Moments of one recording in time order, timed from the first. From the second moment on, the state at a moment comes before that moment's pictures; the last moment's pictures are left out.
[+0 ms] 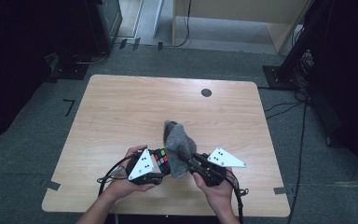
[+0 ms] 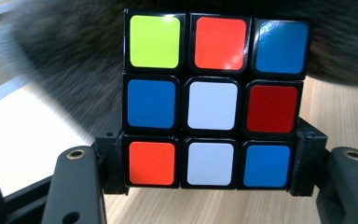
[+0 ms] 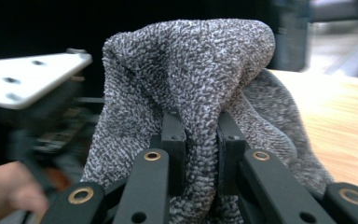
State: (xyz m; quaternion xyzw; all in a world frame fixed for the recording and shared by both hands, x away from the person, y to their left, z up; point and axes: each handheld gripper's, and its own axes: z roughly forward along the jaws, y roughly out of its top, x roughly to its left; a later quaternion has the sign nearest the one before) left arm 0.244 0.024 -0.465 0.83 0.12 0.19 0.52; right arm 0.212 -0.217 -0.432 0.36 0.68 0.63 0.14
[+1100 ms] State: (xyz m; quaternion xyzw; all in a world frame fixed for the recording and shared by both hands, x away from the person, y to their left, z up) left arm 0.249 0.036 -0.455 0.80 0.14 0.14 0.57; right arm 0.235 -0.230 -0.467 0.39 0.68 0.62 0.06
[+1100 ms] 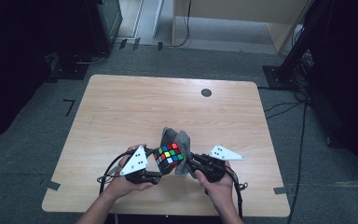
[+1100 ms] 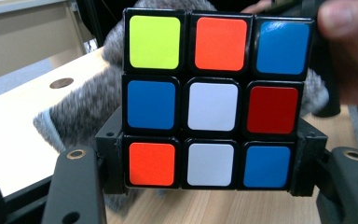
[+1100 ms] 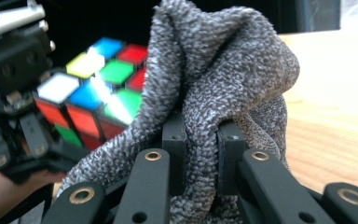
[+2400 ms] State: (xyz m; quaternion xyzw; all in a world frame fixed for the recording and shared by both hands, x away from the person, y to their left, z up) left arm 0.247 0.035 -0.456 0.79 0.15 0.15 0.57; right arm 0.234 -0.233 -0.464 0.37 0.66 0.65 0.09
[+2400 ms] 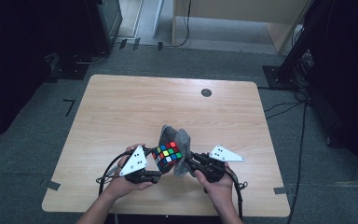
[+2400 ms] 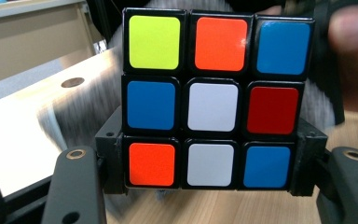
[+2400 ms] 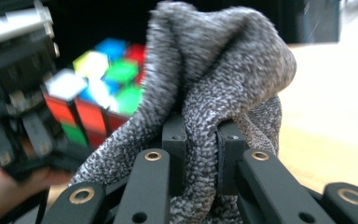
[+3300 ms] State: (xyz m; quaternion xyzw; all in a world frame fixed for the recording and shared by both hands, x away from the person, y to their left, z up) left arm 0.252 0.041 -0.454 0.78 0.17 0.13 0.58; right arm 0.237 -0.219 -0.476 0.36 0.72 0.59 0.06
